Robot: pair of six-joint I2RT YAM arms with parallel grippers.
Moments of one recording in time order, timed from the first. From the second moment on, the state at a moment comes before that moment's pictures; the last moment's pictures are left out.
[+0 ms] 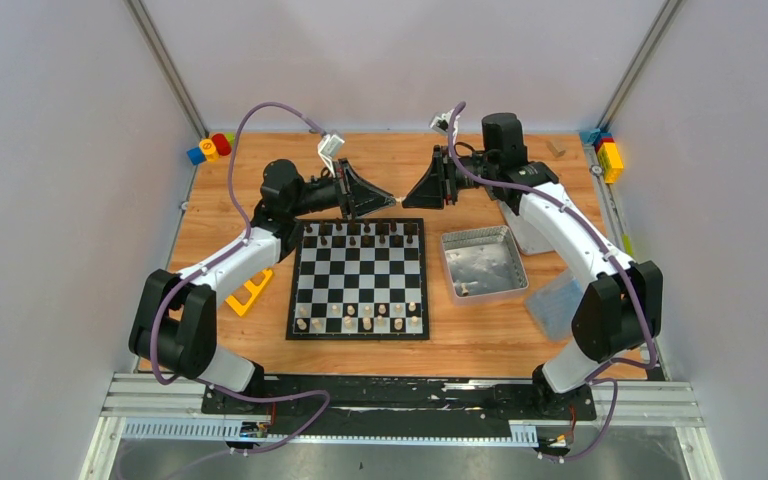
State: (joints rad) left arm -0.39 1.47 0.93 0.67 0.94 -0.68; right arm 0.37 1.60 1.44 -0.31 -1.11 0.11
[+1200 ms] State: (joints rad) left arm -0.39 1.47 0.92 0.68 0.95 -0.68; right arm 0.37 1.62 1.44 -0.31 -1.14 0.13
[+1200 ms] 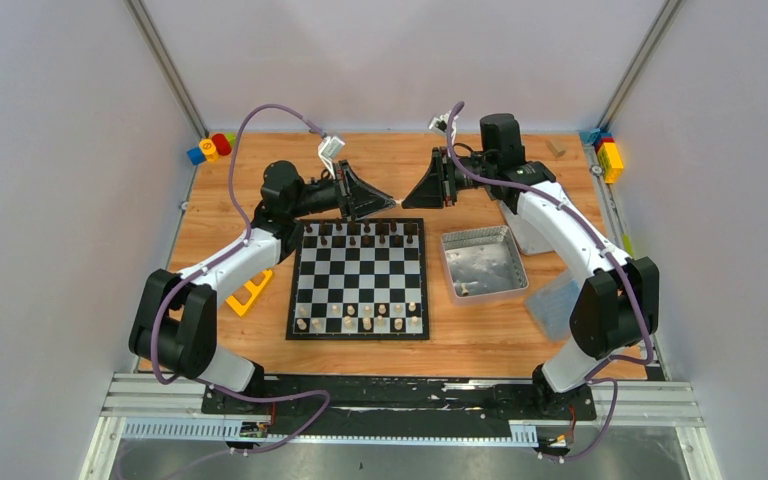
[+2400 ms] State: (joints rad) left arm 0.01 1.32 1.12 -0.18 0.88 -0.11; right arm 0.63 1.51 1.40 -0.68 -0.78 -0.32
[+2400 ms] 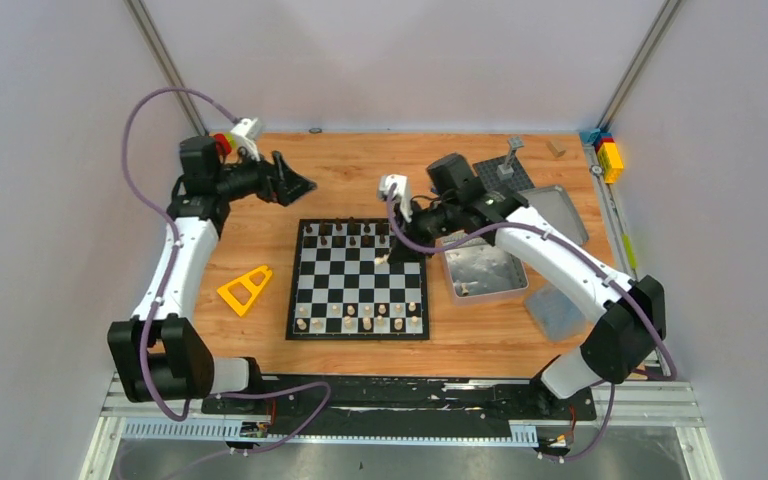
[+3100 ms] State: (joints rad) left arm 0.40 1.39 1.30 -0.72 0.79 0.09; right arm 1.14 2.14 2.09 -1.15 -0.31 -0.58
